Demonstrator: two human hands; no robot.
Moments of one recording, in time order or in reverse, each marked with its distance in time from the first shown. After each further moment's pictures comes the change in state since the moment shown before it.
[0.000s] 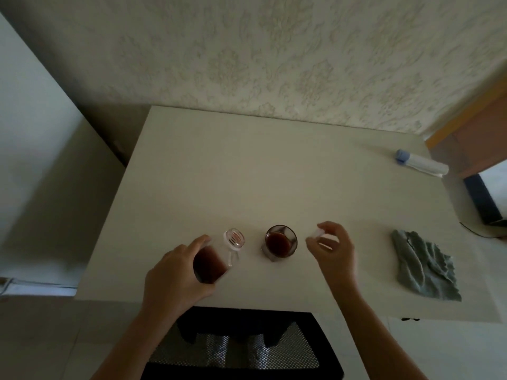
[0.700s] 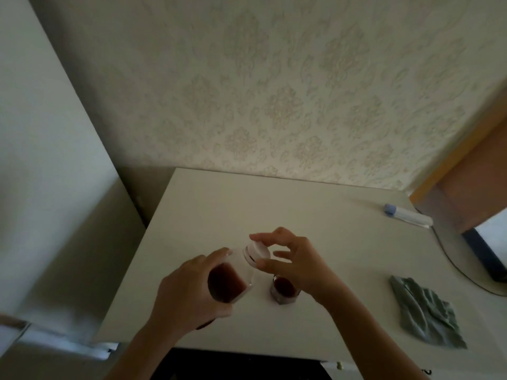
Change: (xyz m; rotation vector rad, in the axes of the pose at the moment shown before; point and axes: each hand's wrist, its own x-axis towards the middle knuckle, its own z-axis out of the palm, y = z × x) left_hand -0.023 0.024 -0.081 -0.071 0.137 0.236; right_hand -0.039 -0.155 0.026 -0.097 -0.718 -0.353
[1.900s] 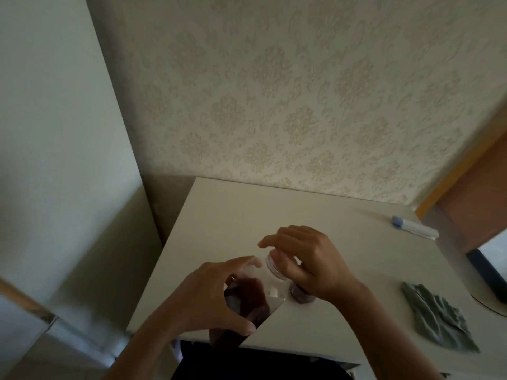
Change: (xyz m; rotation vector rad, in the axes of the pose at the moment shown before) left_hand -0.044 -0.020 -0.049 -0.273 -0.234 0.228; right_hand -0.022 -0.067 0.047 -0.674 0.090 -0.651
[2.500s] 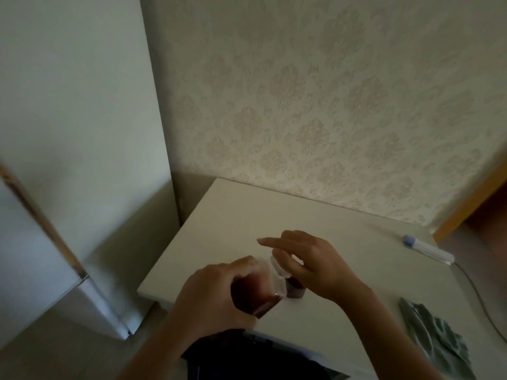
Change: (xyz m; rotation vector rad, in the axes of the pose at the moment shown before) left_hand -0.040 0.084 0.068 0.210 0.347 -0.161; right_hand -0.058 0.002 -0.045 0.020 -0.206 0.001
